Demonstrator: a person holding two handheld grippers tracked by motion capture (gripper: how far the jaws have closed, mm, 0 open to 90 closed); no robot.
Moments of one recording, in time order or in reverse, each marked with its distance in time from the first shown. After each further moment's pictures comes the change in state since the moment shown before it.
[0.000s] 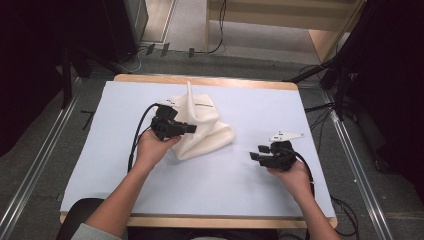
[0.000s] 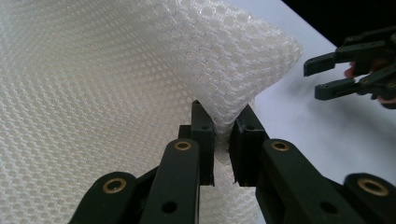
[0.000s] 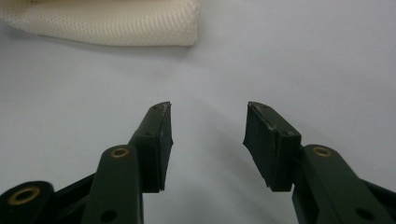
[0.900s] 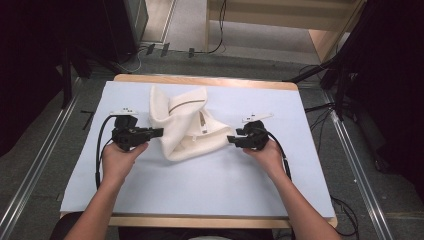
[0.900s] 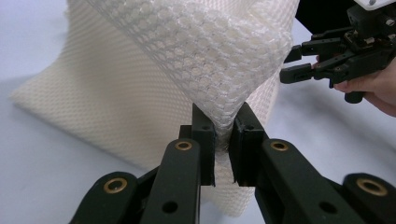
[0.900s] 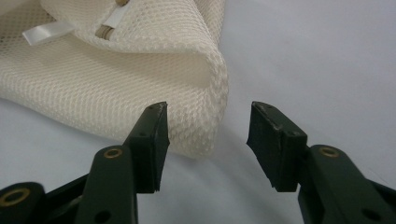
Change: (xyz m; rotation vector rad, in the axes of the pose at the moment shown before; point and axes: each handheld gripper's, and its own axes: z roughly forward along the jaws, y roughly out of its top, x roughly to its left) left arm 0.023 -0.054 -0.081 -0.132 0.130 -0.103; right arm 0.009 0.059 0.071 0.012 0.033 -0.048
